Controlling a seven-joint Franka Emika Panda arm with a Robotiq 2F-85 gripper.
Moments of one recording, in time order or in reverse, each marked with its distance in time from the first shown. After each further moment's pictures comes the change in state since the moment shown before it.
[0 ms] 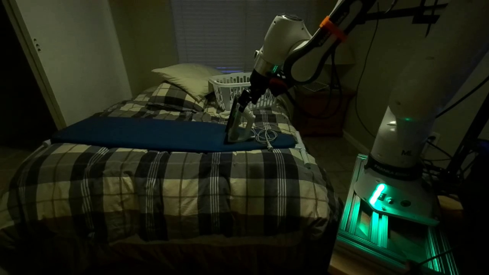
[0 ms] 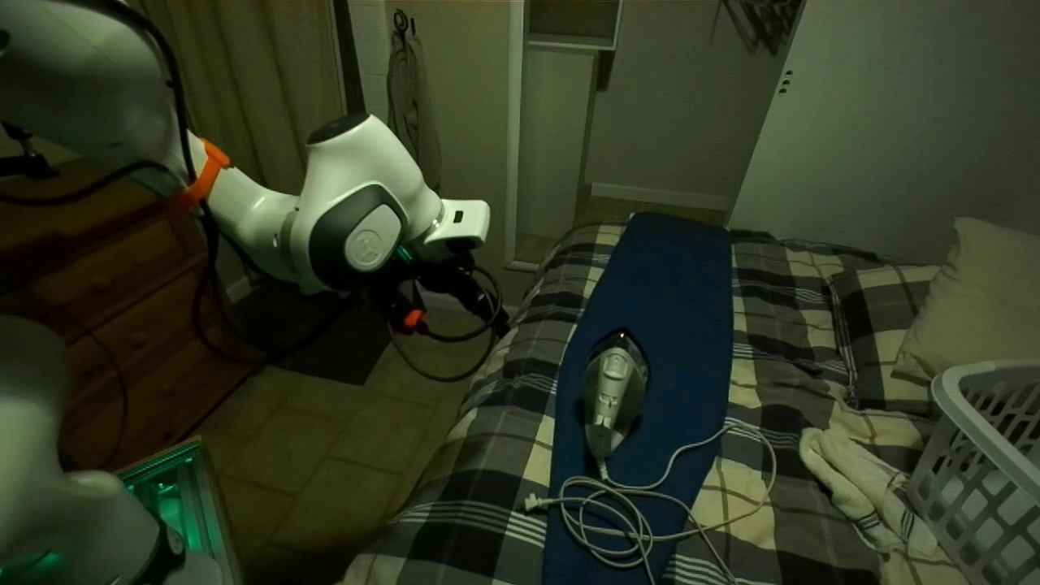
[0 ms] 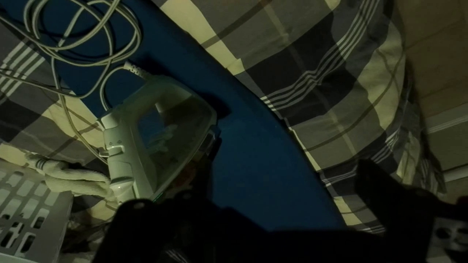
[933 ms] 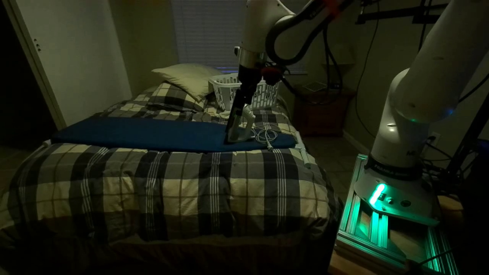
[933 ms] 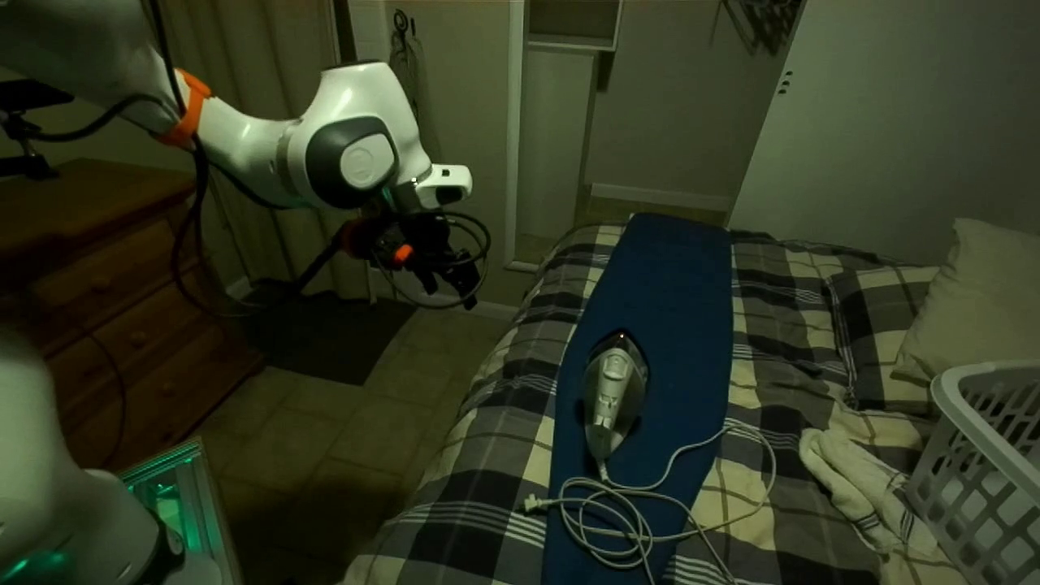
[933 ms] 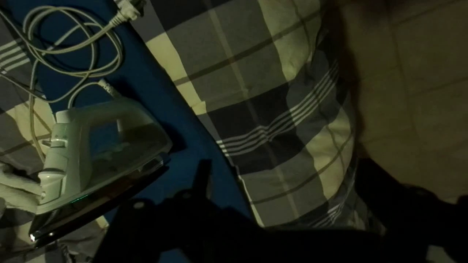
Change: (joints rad) arm 0.199 -0.007 -0.003 0.159 0.137 -0.427 -0.194
